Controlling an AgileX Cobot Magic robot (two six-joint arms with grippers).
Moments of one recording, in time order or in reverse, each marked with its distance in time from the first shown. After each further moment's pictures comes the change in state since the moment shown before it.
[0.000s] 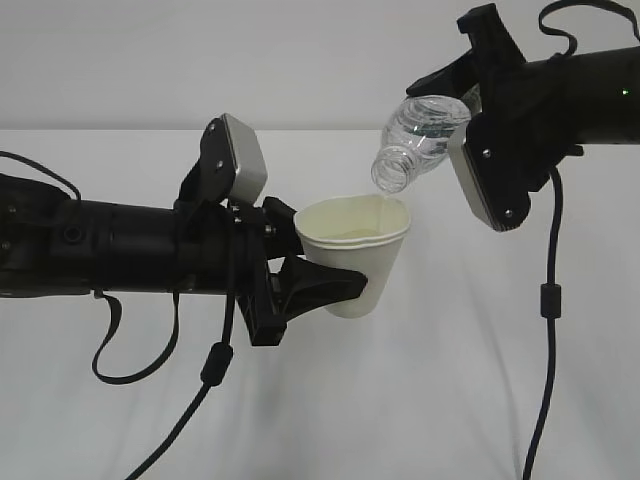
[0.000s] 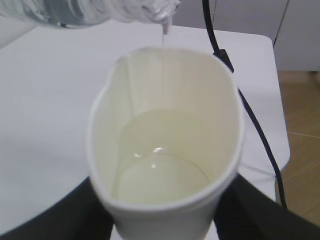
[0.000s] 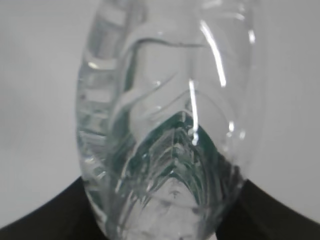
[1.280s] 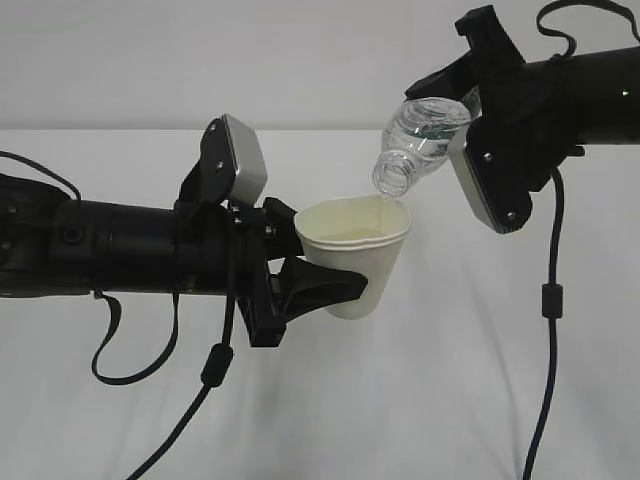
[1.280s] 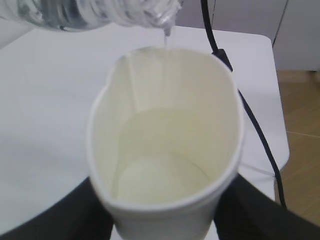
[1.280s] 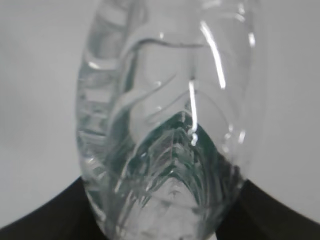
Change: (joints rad) left arm 0.000 0.000 0.000 0.002 -0.001 0.002; right arm 0.000 0.000 -0.002 -0.022 -0.002 0.000
